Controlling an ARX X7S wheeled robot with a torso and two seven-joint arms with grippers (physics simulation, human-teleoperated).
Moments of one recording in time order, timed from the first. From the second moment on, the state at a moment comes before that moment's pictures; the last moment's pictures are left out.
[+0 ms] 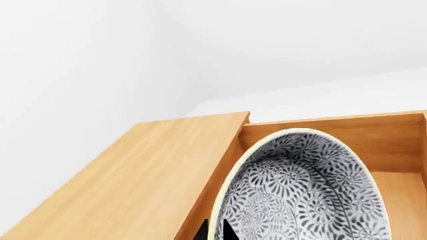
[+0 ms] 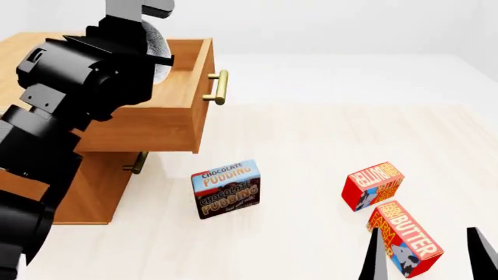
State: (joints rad) left arm -1.57 -0.30 0.91 -0.68 -0.95 -0.85 -0.86; right arm -0.69 0.01 0.01 -1.05 -0.04 -0.13 0.01
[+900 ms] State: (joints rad) left arm -1.55 -0.22 0.95 -0.95 -0.89 -0.77 -0.77; right arm -0.68 0.01 0.01 -1.05 -0.03 -0.13 0.01
